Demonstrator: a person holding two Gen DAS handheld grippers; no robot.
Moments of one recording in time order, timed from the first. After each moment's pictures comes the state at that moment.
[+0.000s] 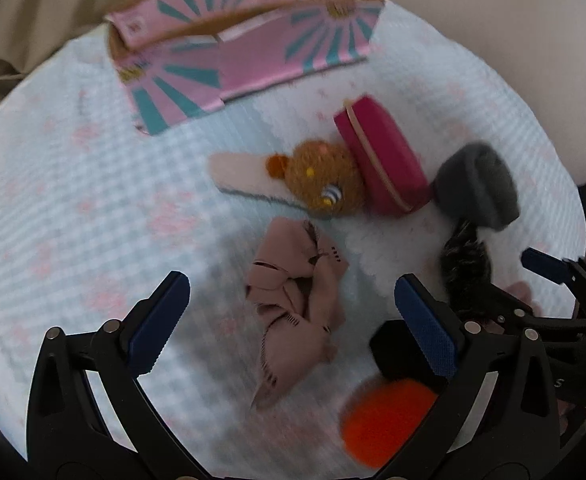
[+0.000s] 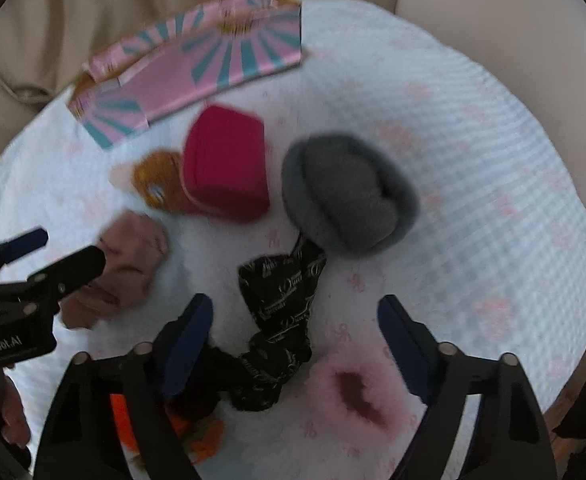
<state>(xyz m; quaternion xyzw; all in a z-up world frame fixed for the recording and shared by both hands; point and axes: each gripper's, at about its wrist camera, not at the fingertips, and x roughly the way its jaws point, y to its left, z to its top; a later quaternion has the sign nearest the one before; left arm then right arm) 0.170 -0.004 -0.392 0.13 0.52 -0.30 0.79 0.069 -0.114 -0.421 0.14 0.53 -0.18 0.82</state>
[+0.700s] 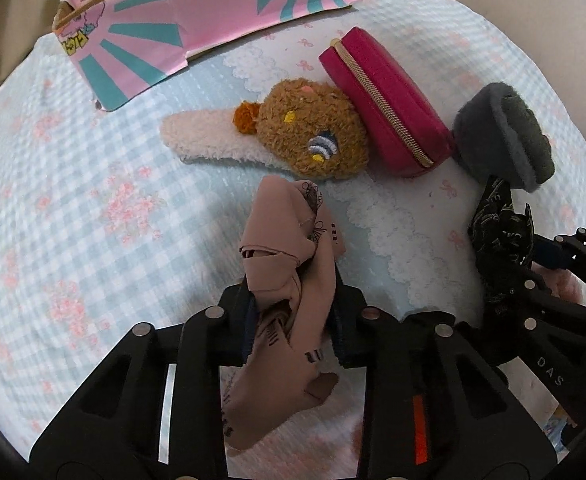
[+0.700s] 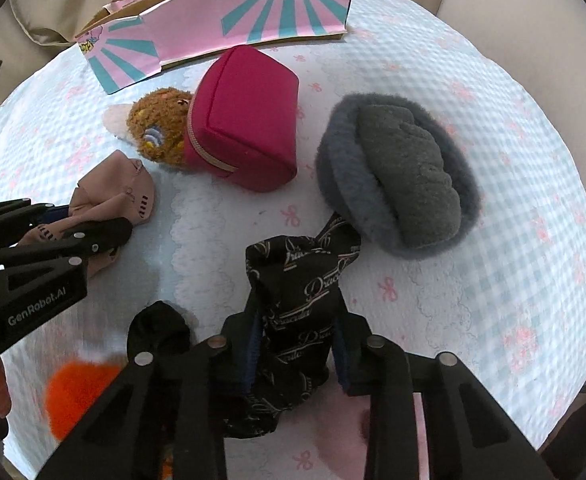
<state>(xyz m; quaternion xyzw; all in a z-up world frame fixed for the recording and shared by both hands) 0.167 -0.024 -0.439 0.17 0.54 -0.31 0.77 0.079 -0.097 -0.451 0.08 0.55 -0.15 0.82</state>
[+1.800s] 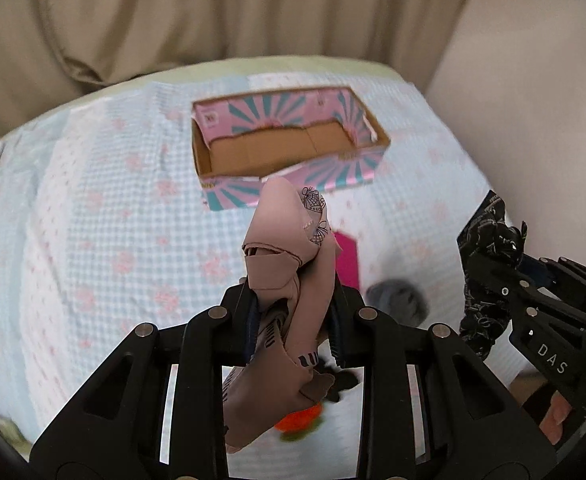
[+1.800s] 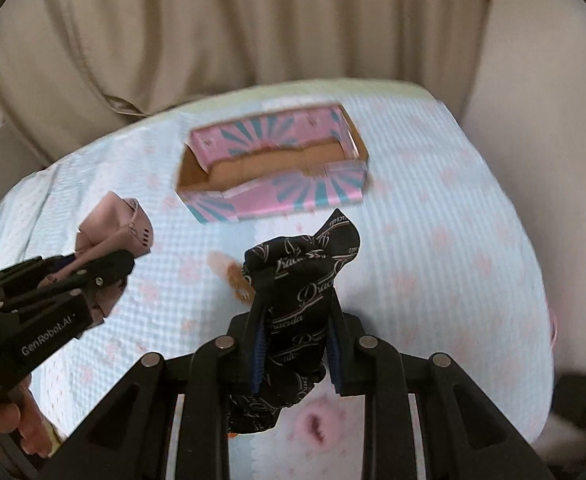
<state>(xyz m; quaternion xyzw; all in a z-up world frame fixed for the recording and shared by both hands) 0.151 -0.016 -0.189 0.02 0.49 -0.17 0.86 0.103 -0.136 -0.232 0.07 0.47 -0.04 0.88</state>
